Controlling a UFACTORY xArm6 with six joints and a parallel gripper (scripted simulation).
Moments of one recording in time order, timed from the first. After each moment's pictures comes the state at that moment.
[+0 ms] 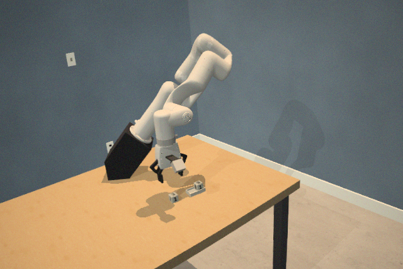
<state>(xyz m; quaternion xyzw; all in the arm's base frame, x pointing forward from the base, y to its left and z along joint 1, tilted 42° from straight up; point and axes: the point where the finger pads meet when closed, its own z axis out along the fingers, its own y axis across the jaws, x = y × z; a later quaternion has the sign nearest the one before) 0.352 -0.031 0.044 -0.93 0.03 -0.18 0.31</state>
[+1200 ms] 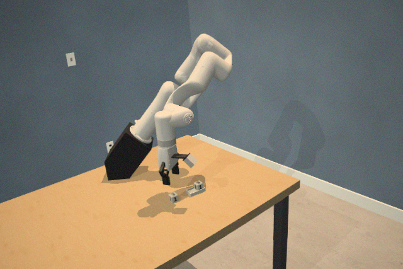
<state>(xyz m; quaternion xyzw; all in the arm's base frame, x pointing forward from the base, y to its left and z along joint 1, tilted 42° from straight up) 0.354 -0.028 0.042 -0.89 -0.28 -0.26 0.23</state>
